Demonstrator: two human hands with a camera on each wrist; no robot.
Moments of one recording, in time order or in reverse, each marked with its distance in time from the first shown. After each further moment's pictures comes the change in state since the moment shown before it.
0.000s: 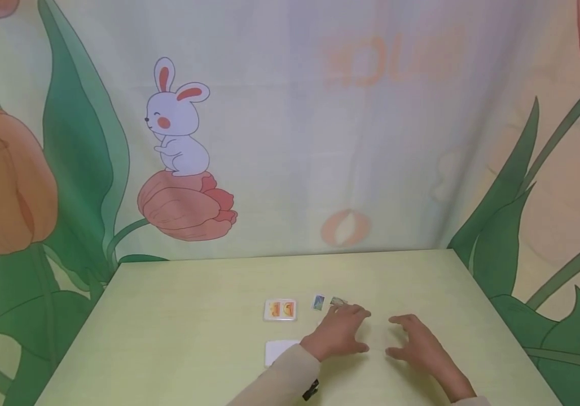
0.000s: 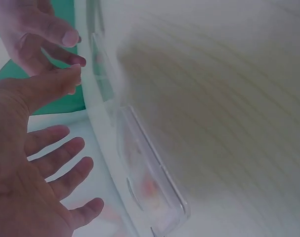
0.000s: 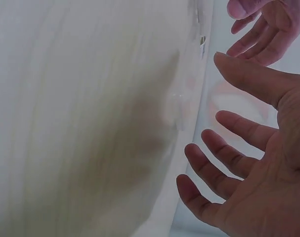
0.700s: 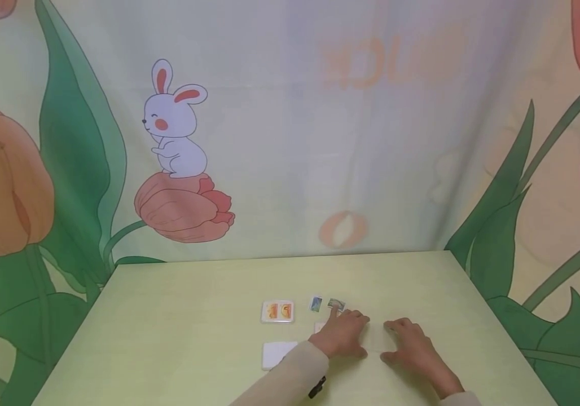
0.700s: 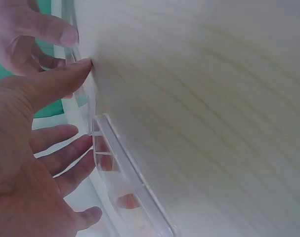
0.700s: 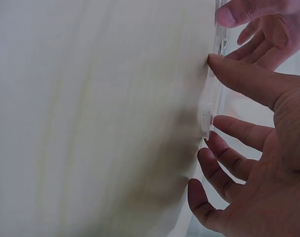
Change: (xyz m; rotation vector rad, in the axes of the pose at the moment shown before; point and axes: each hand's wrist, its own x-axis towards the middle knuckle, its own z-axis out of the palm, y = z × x) left_hand 0.020 0.009 0.016 0.048 -0.087 -0.062; right_hand 0.010 0.000 0.011 -0.102 -0.053 0.079
